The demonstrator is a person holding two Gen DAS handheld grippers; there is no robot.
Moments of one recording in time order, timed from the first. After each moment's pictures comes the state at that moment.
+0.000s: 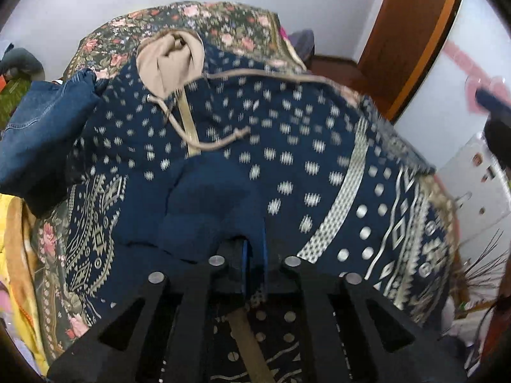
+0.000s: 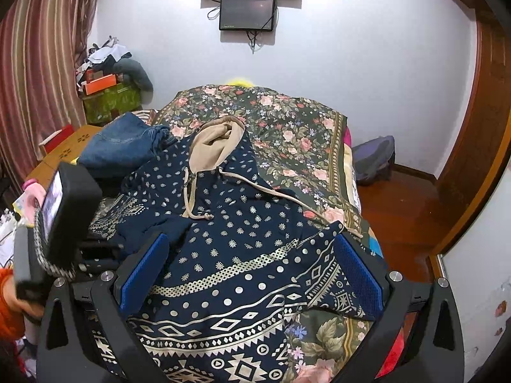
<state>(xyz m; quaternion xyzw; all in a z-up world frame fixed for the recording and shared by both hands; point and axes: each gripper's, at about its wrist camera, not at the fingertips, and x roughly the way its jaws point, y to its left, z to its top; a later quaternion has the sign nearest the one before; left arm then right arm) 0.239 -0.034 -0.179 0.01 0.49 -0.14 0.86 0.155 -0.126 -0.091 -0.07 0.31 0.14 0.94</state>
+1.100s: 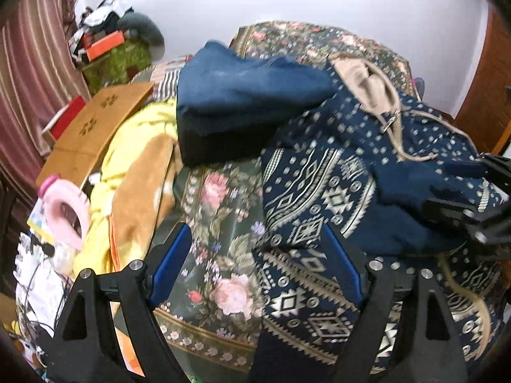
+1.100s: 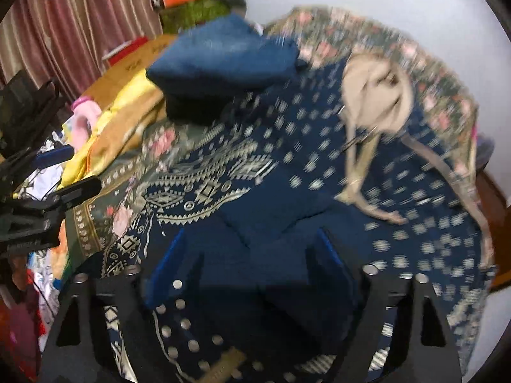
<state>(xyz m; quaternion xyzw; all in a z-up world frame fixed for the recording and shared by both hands) 0.172 0.177 -0.172 -0.04 0.44 0.10 0.89 0.217 0.054 -0.179 -0.14 0.47 0.32 0.81</state>
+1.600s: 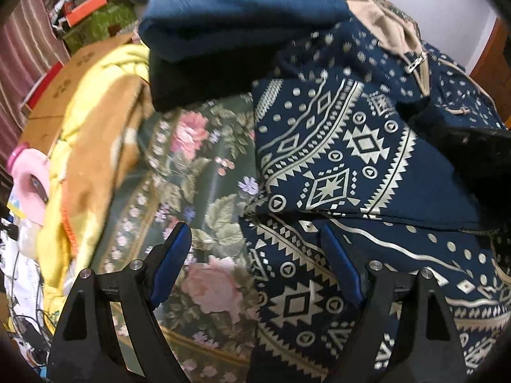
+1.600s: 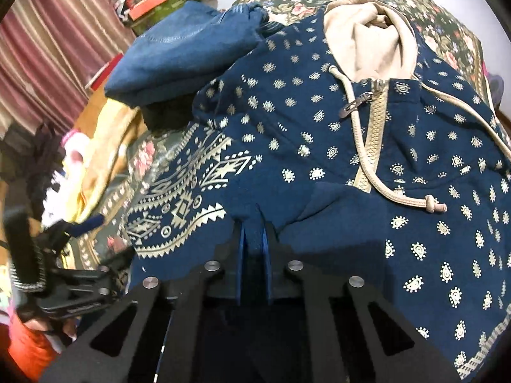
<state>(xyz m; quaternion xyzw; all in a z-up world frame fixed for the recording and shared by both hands) 0.205 0.178 -0.254 -0.06 0.53 0.07 0.85 0.263 0.042 -0.208 -0.04 0.53 0.31 0.79</state>
